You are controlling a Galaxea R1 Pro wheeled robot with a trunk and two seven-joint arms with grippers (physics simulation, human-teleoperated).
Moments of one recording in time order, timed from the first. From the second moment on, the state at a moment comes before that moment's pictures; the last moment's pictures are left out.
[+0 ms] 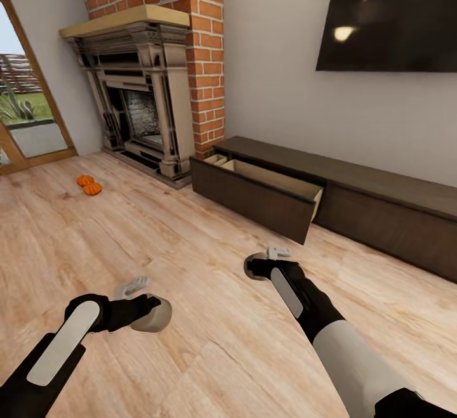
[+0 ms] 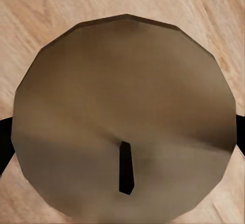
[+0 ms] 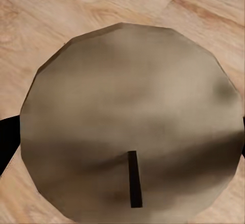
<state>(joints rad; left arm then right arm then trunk) -0.38 0.30 -0.22 -1.50 1.30 0.86 0.78 -0.78 0.08 0.31 -0.84 -0.51 0.57 -0.31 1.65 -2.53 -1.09</state>
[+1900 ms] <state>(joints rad) -0.39 0.30 -0.22 -1.50 1.30 0.86 0.78 -0.78 0.08 0.31 -0.84 -0.50 0.57 -0.24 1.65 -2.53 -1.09</state>
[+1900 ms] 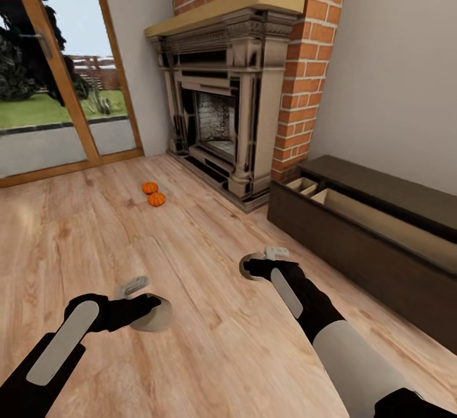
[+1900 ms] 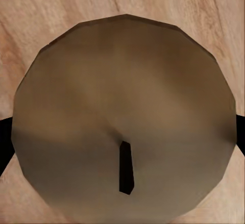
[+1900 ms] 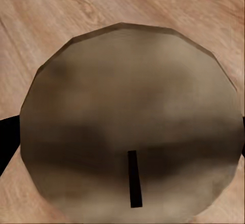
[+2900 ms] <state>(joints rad) -0.39 0.30 -0.22 -1.50 1.30 0.86 0.78 -0.78 0.08 0.31 -0.84 -0.50 0.57 -0.24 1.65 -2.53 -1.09</state>
